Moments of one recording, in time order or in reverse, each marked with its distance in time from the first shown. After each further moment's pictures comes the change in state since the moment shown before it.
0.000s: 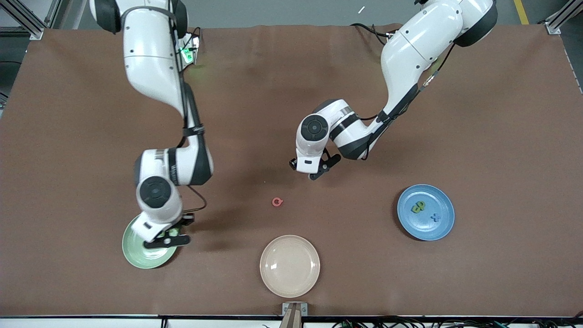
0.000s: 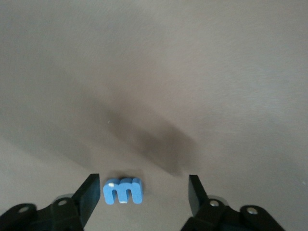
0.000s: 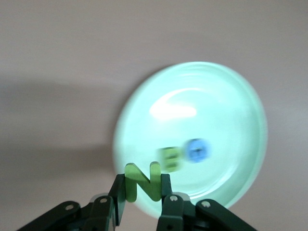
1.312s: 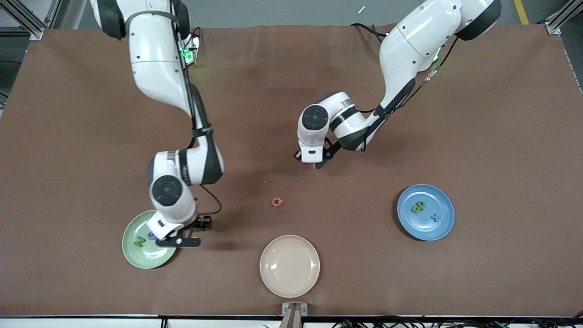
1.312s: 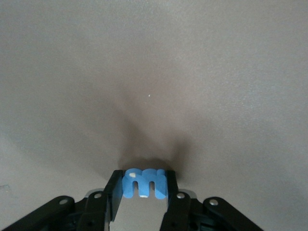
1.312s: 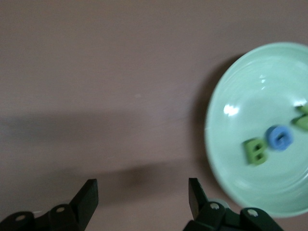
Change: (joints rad) left arm 0.001 -0.049 0.000 -0.136 0.007 0.093 -0.133; right arm 0.098 0.017 0.082 0.021 0.052 0.066 0.432
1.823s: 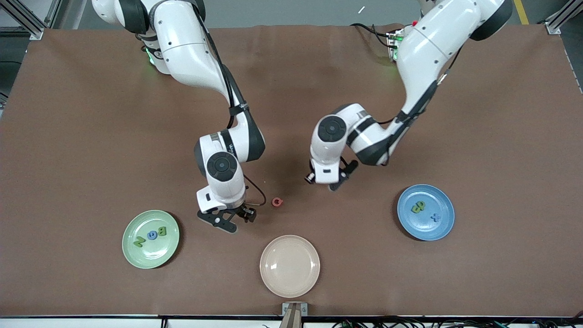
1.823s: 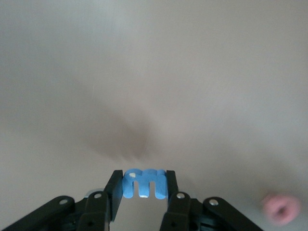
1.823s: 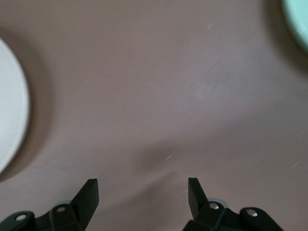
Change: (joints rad) left arm 0.119 -0.017 0.028 0.196 0.113 -0.085 0.113; right arm 0.088 -0.001 0.086 0.034 0.001 0.047 0.530
